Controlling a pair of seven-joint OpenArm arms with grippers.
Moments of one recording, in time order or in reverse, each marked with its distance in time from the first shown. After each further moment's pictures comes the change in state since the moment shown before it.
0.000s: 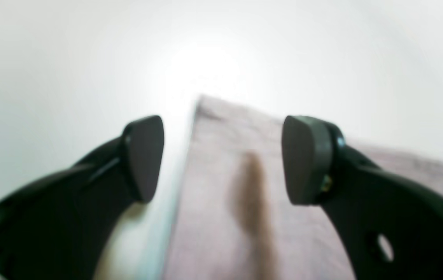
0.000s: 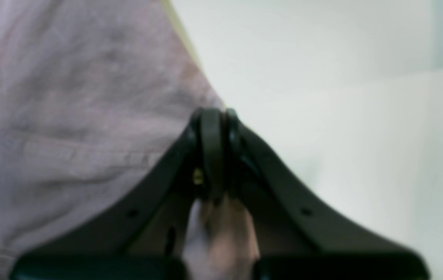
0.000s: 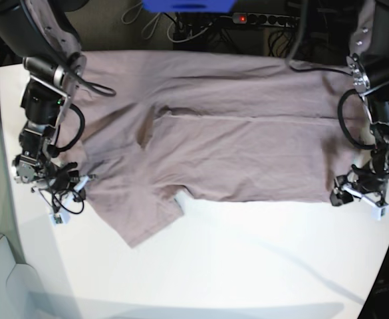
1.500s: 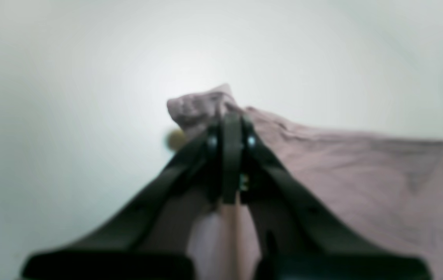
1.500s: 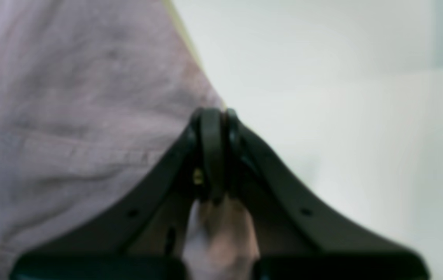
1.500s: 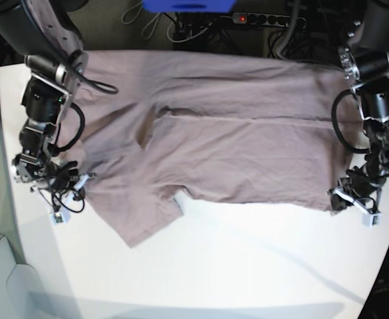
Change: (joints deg) left arm 4.2 2.6 -0.7 13.6 -1.7 -0.4 5.9; right arm -0.9 -0.5 0.2 3.3 -0.5 0.0 -2.0
